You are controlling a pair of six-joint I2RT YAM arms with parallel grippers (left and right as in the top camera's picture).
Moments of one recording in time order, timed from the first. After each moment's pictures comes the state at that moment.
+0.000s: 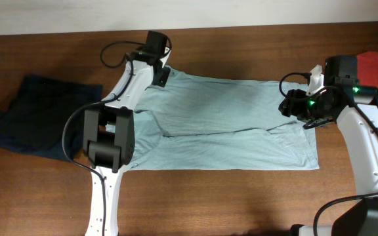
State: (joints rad) left arm -0.27 2.46 2.08 -0.76 -0.19 0.15; right arm -0.16 1.54 1.31 -0.99 -0.26 0.18
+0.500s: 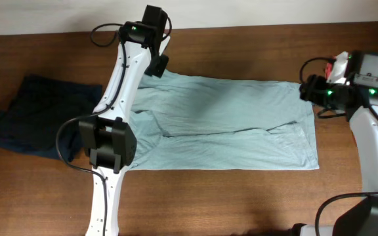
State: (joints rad) left arm -0.30 2.46 2.50 -1.35 -0.19 0.15; right arm -0.27 1.54 1.31 -0.75 -0.23 0.18
